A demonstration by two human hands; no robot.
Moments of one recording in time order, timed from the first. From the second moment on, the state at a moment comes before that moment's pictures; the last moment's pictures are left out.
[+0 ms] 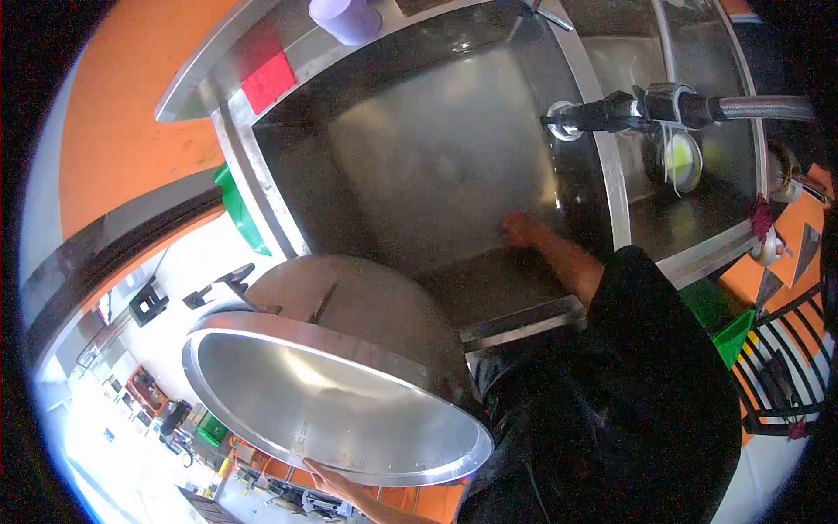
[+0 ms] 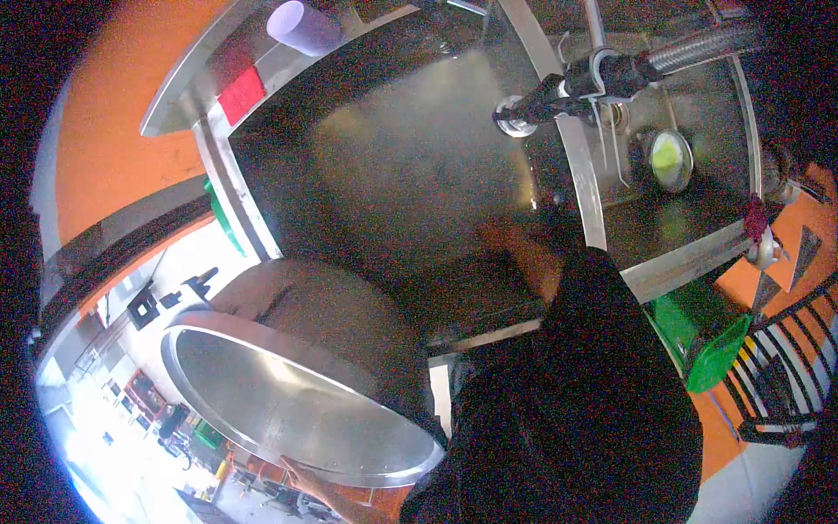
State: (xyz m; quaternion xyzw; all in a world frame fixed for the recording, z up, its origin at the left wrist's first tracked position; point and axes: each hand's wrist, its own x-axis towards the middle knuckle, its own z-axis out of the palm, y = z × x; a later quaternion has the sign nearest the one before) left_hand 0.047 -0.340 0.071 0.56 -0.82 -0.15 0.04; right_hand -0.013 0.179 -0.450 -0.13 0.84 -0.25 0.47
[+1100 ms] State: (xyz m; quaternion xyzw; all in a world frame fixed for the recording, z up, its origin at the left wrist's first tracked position) left_hand 0.049 -0.344 0.072 0.57 -0.80 -0.17 0.03; right_hand -0.152 0.134 -0.480 -0.16 0.91 -0.20 0.31
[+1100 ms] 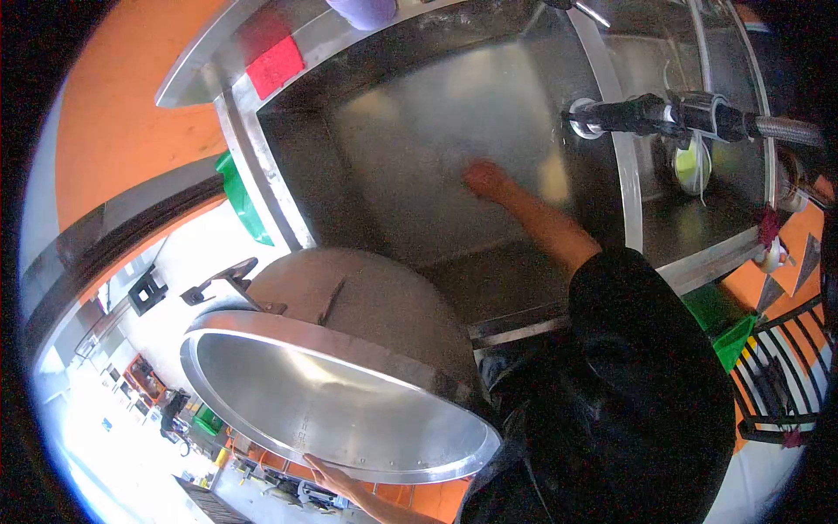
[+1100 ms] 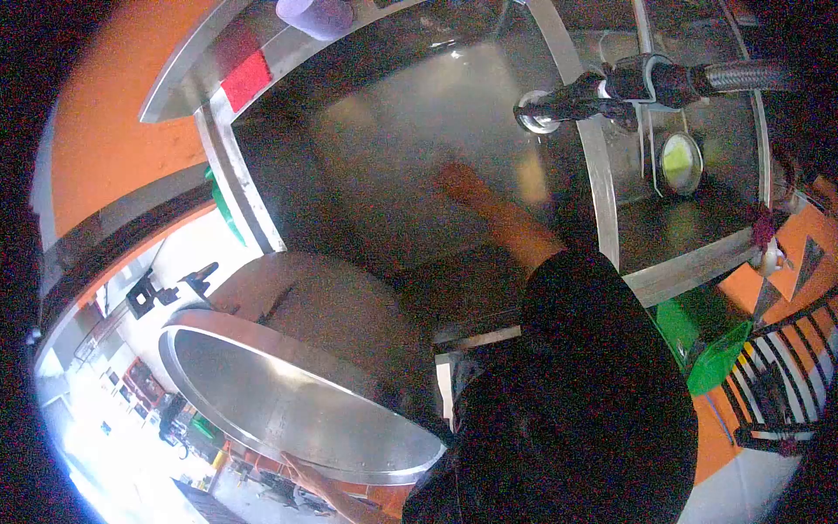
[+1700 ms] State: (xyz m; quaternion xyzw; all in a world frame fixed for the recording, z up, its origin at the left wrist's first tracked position) left_hand 0.057 -0.365 0.066 0.56 -0.82 -0.10 0.01; right_hand -0.113 0.096 -0.558 -0.13 0.96 -0.09 0.23
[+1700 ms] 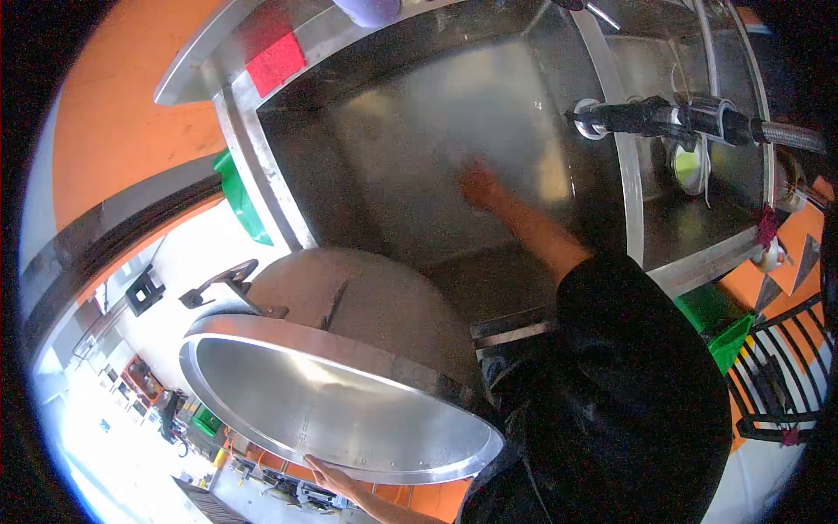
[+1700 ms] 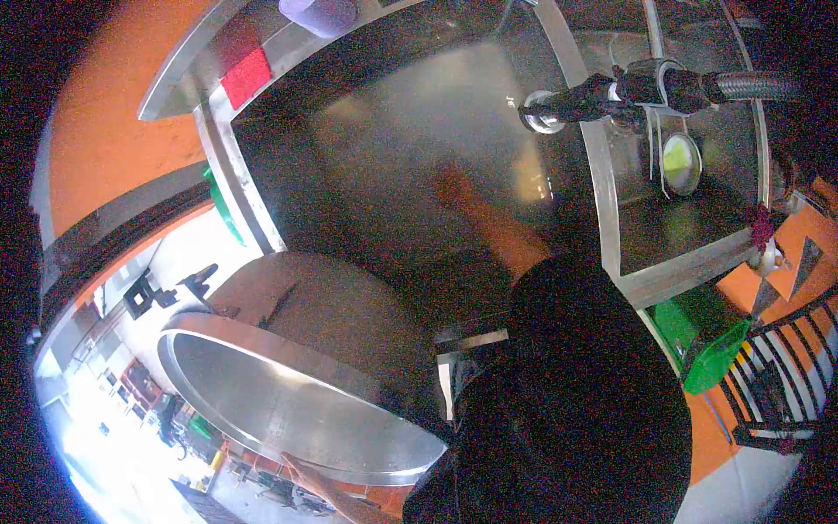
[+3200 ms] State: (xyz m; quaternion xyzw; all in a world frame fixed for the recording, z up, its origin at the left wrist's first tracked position) left_hand 0.040 -0.334 0.068 0.56 -0.82 -0.12 0.04; right_hand -0.157 0.117 -0.463 -0.18 0.96 -0.10 0.19
